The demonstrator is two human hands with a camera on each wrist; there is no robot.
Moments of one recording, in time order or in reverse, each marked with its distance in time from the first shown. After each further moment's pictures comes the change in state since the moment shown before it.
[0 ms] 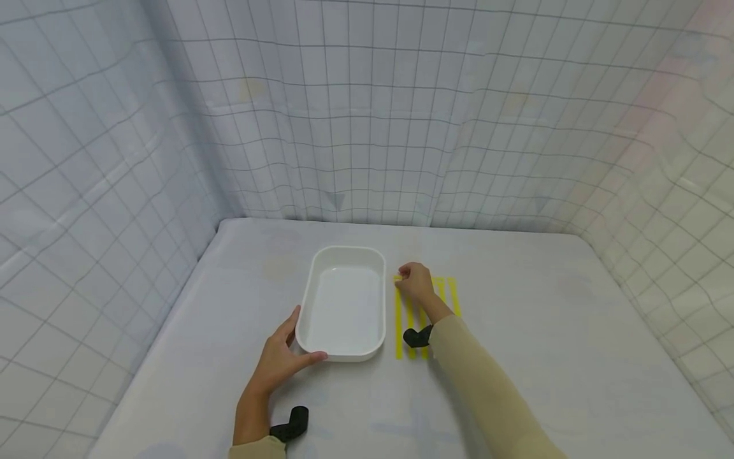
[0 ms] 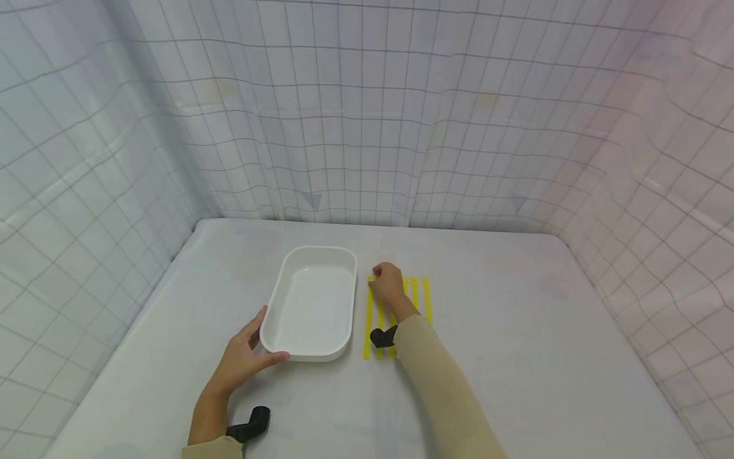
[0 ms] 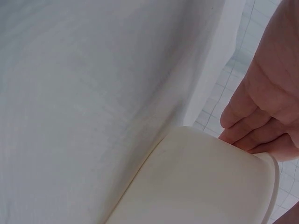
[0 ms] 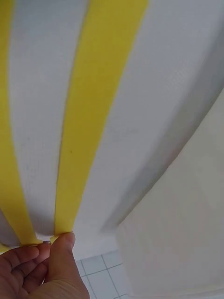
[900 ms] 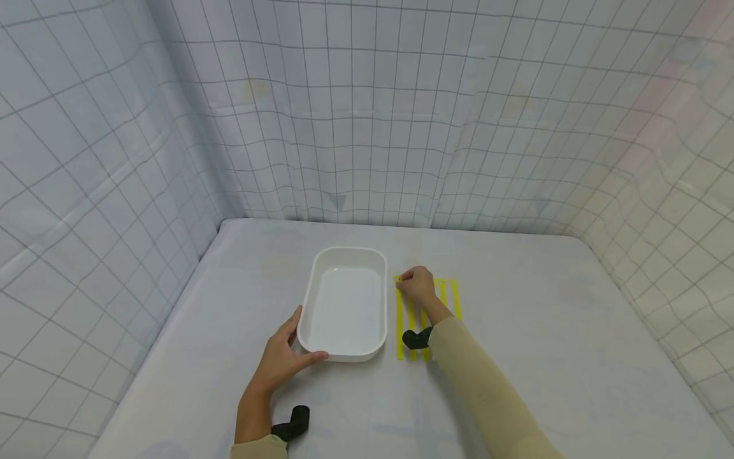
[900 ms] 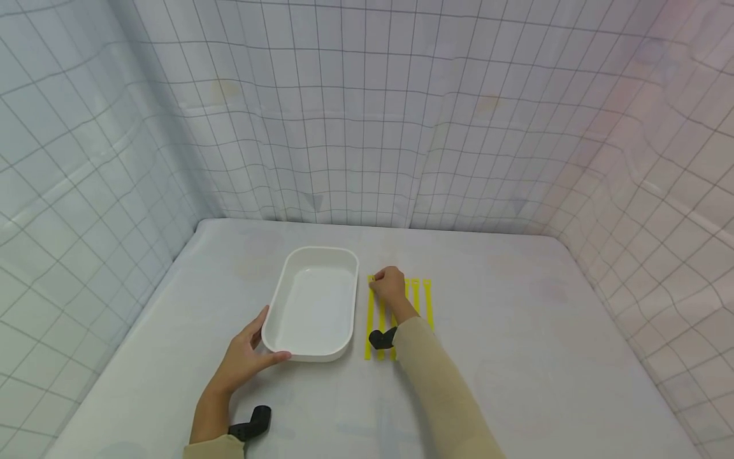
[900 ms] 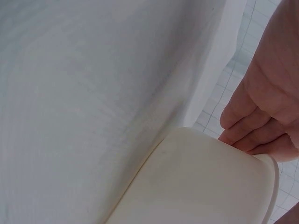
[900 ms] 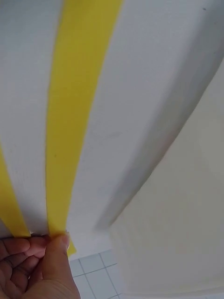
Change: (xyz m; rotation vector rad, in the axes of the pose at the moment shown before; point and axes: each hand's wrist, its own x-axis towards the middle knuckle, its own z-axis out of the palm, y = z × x) left_hand -0.002 0.006 -0.002 -0.003 -0.006 0.001; right_hand -0.002 0.001 0.004 0.021 0.029 0.127
